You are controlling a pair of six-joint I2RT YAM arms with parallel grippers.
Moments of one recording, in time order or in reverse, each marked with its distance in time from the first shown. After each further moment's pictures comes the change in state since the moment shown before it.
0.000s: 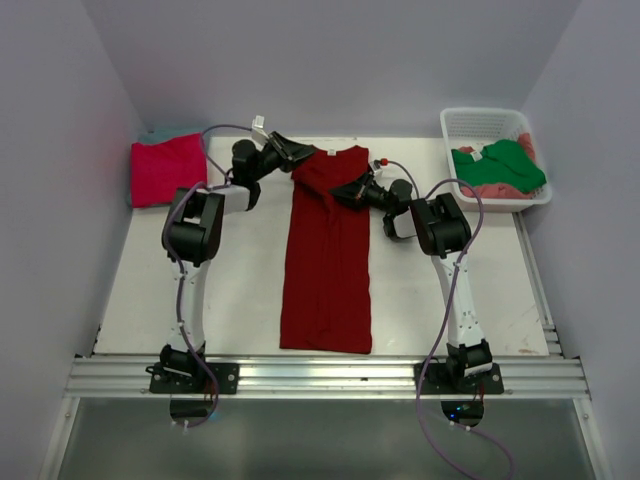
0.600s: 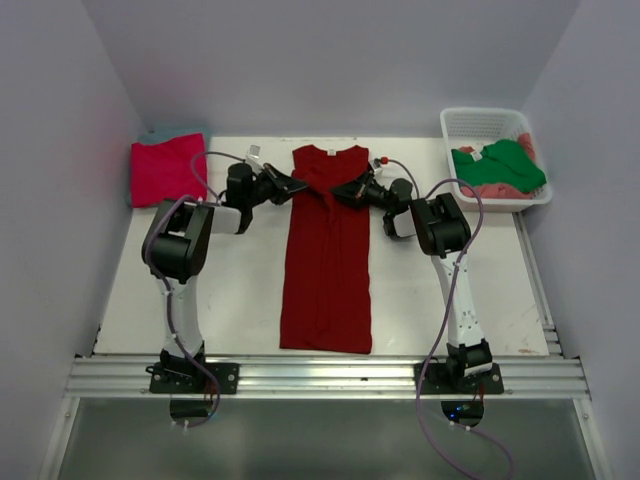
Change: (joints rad) left arm -0.011 -0.231 -0.355 -0.150 -0.070 0.120; right arm -0.002 0.009 0.017 0.002 -0.003 -0.007
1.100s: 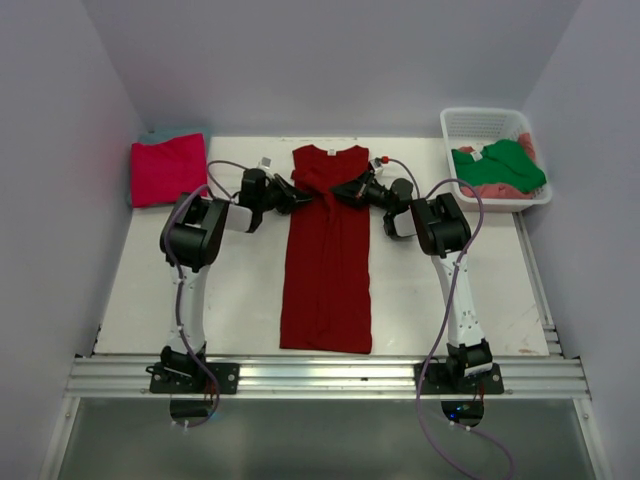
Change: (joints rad) left arm -0.028 0.128 0.077 -0.120 -0.058 0.034; right arm -0.003 0.007 0.011 0.013 0.000 0.001
